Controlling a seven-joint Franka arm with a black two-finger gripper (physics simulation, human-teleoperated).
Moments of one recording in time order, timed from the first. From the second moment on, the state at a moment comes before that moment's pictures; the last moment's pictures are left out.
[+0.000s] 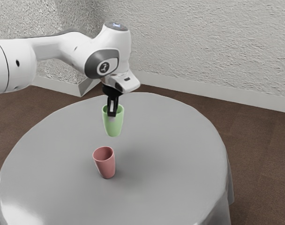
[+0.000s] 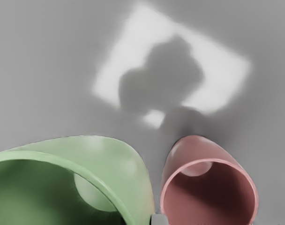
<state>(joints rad) -0.28 0.20 0.09 -1.72 0.19 1.83 0.81</state>
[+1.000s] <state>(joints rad) -0.33 0.06 0.08 -1.95 0.22 1.80 0.64</state>
